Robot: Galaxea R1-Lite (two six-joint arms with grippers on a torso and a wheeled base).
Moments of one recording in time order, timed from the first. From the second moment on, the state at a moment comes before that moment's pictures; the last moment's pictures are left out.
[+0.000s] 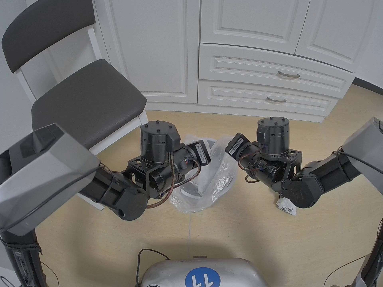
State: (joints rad) left arm -0.65 2.15 -1.11 -0.88 0.06 -0.58; right arm 0.61 2.06 -1.06 -0.77 -0.30 0.87
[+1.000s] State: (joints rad) left arm -0.60 2.29 -1.27 -0.87 0.11 -0.71; right arm 0.50 2.23 -1.13 -0.93 -0.29 0.95
